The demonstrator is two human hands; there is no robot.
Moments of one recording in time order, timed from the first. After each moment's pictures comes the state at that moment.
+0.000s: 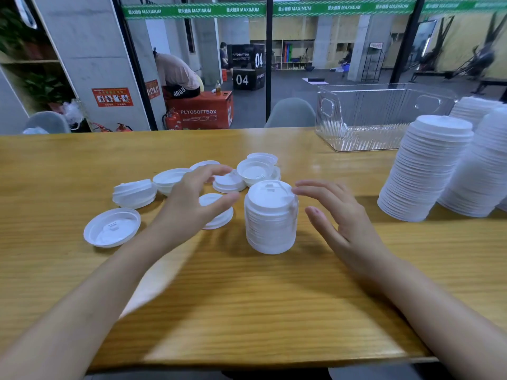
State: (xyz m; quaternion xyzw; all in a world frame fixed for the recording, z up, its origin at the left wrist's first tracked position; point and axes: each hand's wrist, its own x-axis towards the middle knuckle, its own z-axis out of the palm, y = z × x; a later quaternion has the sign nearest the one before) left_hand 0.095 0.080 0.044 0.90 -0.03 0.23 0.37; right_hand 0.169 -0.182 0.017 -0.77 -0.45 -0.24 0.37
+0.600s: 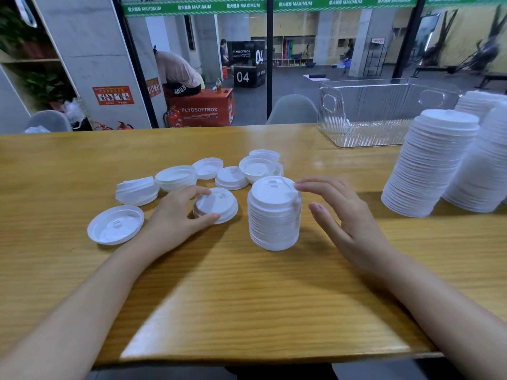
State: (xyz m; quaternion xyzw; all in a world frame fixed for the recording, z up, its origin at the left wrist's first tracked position) left_hand 0.095 0.117 0.011 0.94 0.06 0.20 0.29; right_hand 0.168 -0.181 0.015 -0.77 -0.46 -0.23 0.38
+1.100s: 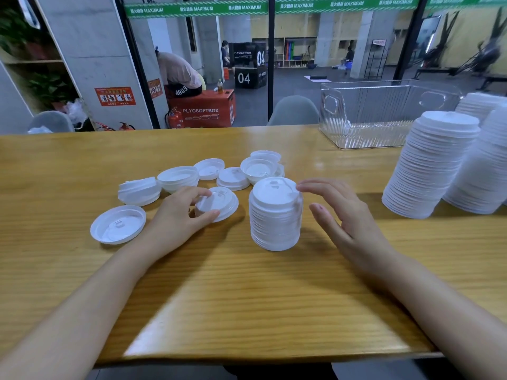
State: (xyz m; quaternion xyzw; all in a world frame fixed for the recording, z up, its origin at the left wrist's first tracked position) left_hand 0.091 0.111 0.015 0.93 0.07 0.19 0.32; right_hand 0.167 -0.180 0.015 -0.78 -0.45 -0.22 0.38
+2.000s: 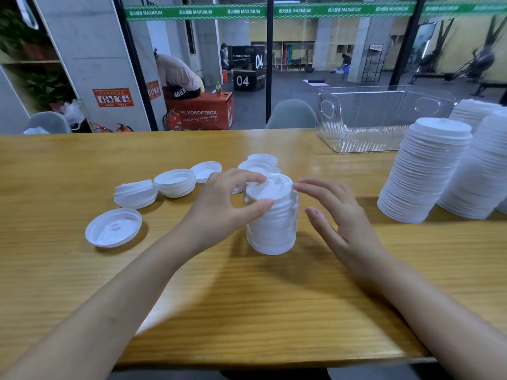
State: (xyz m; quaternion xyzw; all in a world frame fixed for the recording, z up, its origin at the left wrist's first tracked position) left_hand 0.091 0.035 0.059 0.90 -0.05 0.21 0.38; right_hand 0.169 -0.181 0.015 -0.78 -0.45 -0.24 0.37
